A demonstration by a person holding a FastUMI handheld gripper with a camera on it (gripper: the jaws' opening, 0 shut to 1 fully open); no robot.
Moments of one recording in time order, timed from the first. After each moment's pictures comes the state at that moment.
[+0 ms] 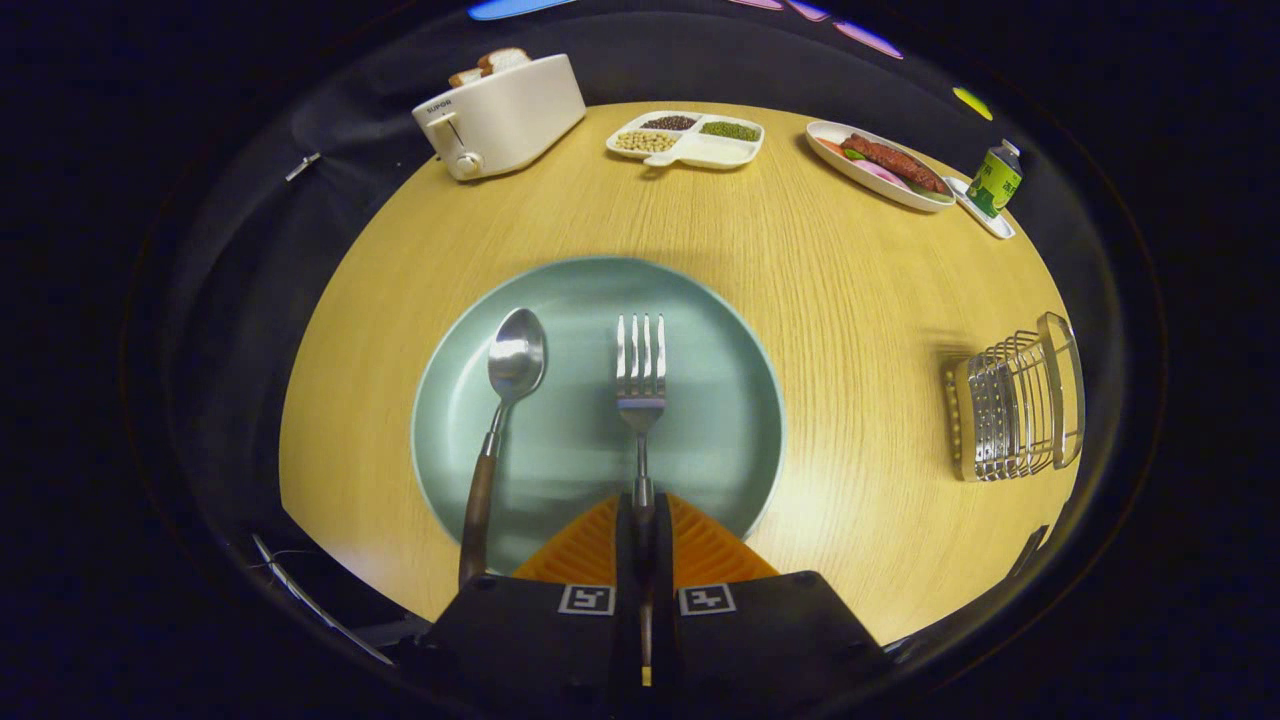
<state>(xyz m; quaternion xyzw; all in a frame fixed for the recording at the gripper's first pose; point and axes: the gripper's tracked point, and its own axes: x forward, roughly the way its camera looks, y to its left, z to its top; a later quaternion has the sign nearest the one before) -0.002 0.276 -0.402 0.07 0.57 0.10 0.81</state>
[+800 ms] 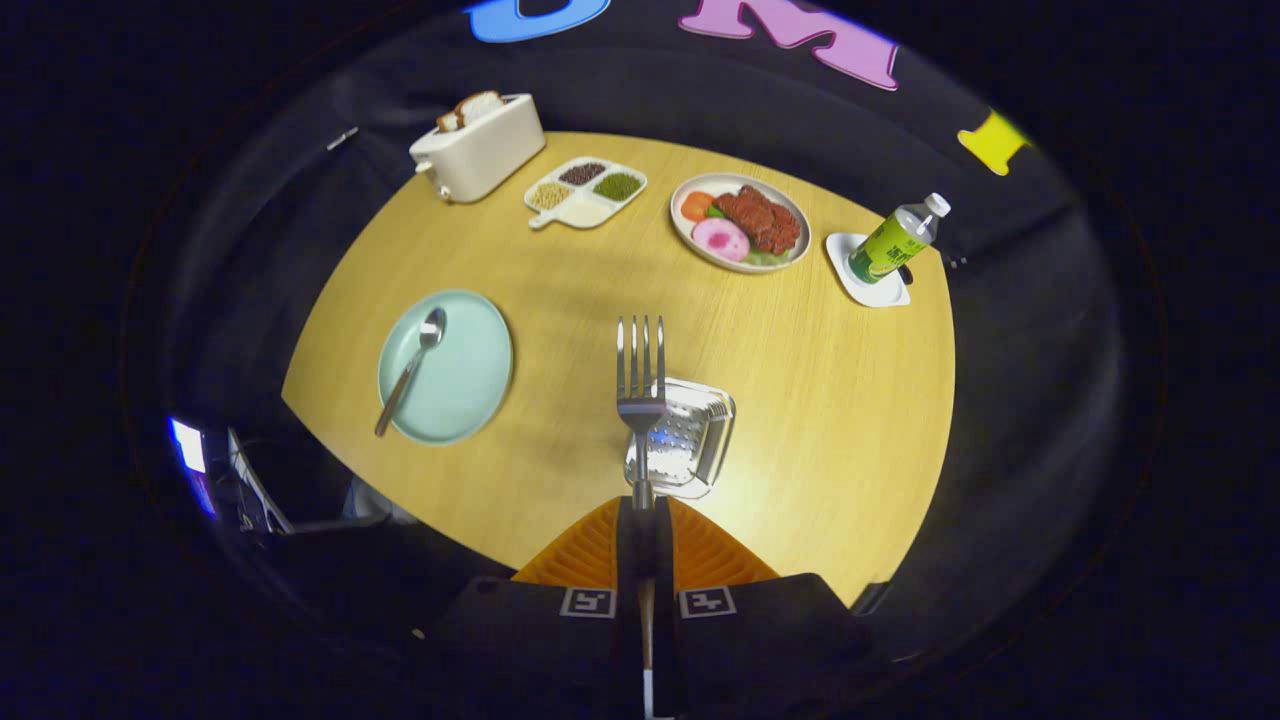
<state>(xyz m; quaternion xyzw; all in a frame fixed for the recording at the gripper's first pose) -0.005 0.010 -0.275 -0.09 0.65 0.17 0.74</state>
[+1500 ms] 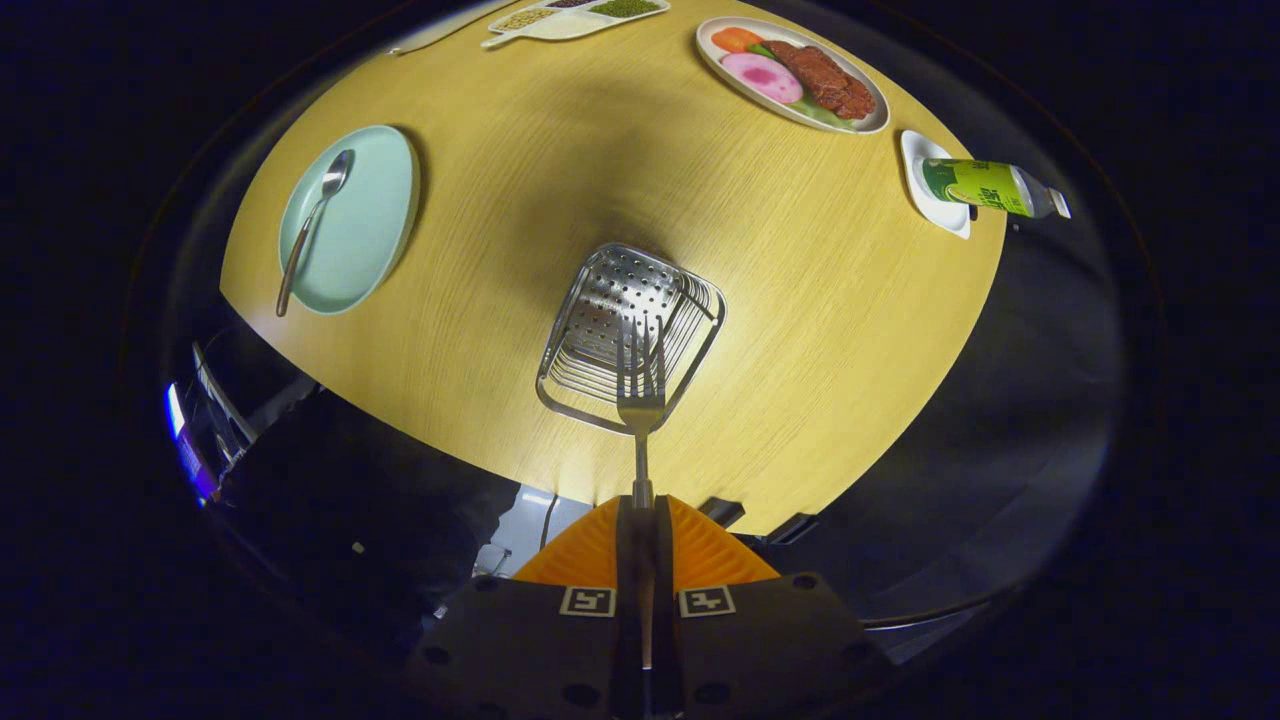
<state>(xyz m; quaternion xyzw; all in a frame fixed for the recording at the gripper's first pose) -0.003 -0.020 -0.317 -0.21 0.81 0.14 0.52</state>
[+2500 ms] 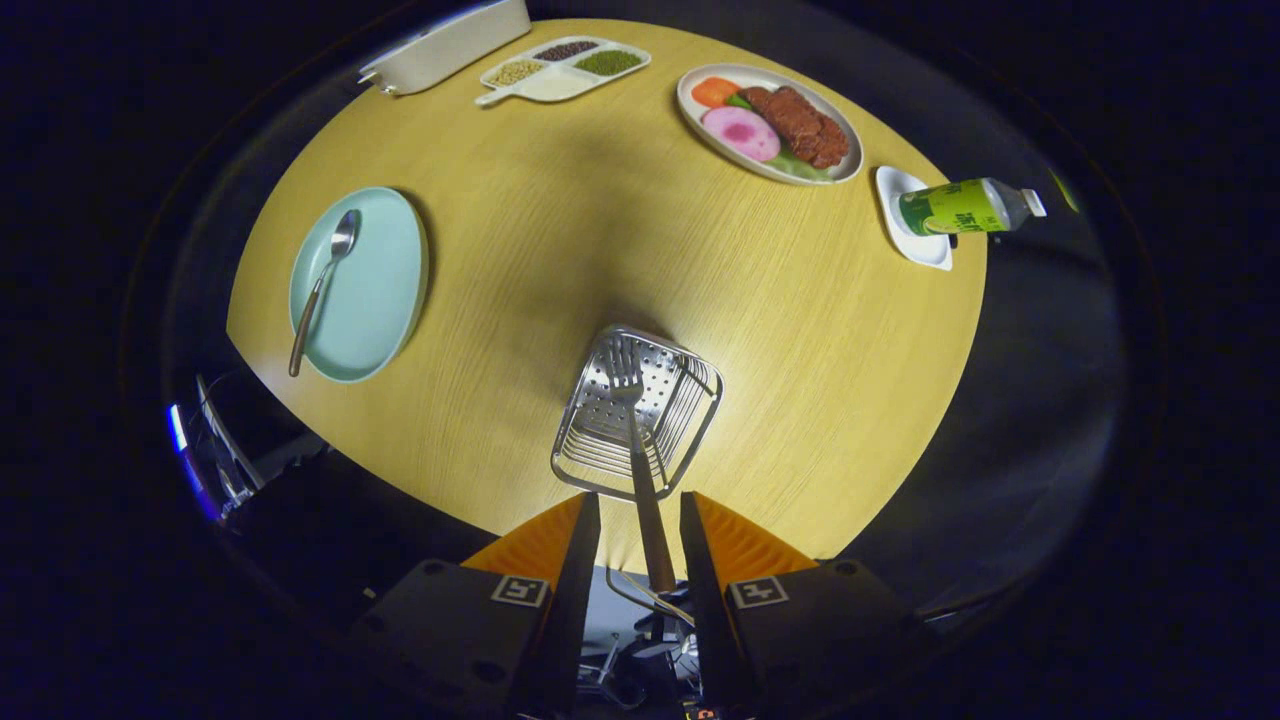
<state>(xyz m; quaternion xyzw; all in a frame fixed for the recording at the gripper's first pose) 0.034 0.008 -0.315 -0.16 0.71 0.15 0.67</state>
